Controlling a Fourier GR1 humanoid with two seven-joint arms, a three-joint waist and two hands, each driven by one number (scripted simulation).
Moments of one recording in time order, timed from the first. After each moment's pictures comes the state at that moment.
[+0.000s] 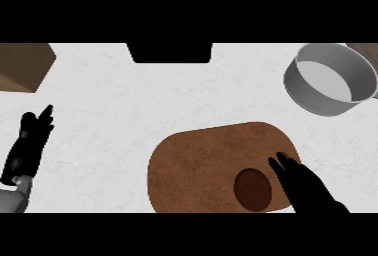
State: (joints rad) left arm -0.11 0.58 -0.17 -1.37 0.16 0.33 0.32; right arm 0.12 -0.50 0.63 -2.32 0.85 0.18 0.86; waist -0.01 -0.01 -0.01
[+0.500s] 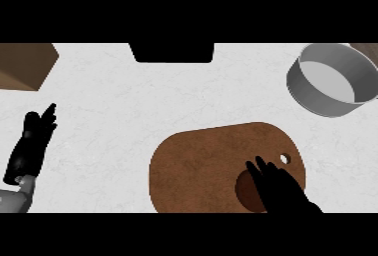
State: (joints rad) left arm -0.10 0.56 -0.17 -1.41 0.13 0.33 0.35; right arm 0.01 -0.29 0.71 -2.31 0.84 0.43 1.07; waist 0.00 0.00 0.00
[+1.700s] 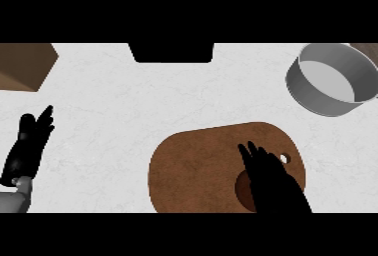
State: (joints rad) left arm -0.08 0.50 -0.07 -1.39 0.06 0.25 0.33; right arm -0.01 -0.10 0.59 -2.09 0.95 0.54 0.96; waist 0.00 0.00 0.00
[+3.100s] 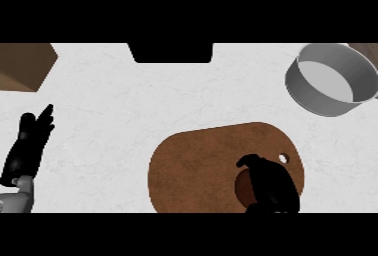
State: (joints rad) left arm -0.08 0.38 0.06 -1.45 -0.08 0.14 0.38; right arm 0.03 -0.06 0.46 -1.82 1.00 0.44 0.78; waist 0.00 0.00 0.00
